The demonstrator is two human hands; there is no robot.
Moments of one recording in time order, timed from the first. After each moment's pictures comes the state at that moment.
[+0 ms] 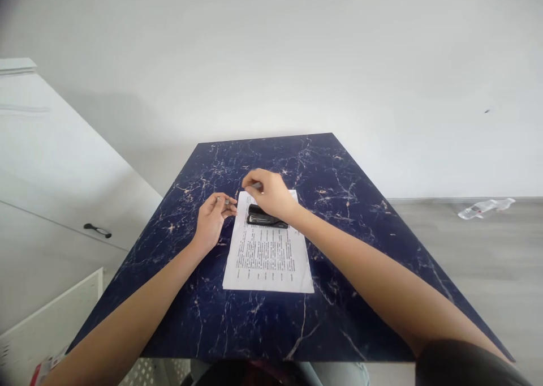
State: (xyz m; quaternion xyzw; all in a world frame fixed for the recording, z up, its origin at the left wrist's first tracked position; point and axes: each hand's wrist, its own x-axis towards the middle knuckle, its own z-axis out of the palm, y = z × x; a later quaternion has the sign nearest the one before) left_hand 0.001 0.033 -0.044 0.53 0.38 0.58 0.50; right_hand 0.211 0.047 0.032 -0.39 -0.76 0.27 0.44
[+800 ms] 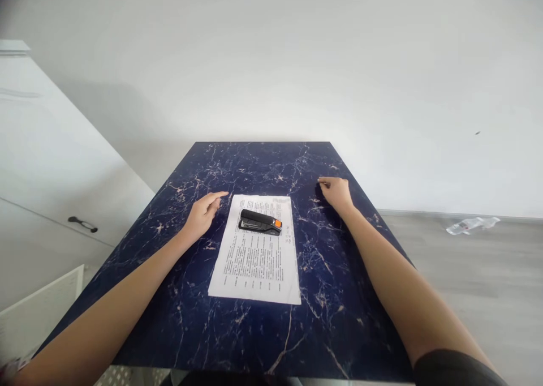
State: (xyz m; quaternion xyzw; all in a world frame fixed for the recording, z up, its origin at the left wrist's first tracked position) left_hand -0.032 0.065 -0.048 0.75 0.46 0.42 0.21; right_hand 0.425 0.135 -0.072 -0.64 -0.65 0.08 0.40
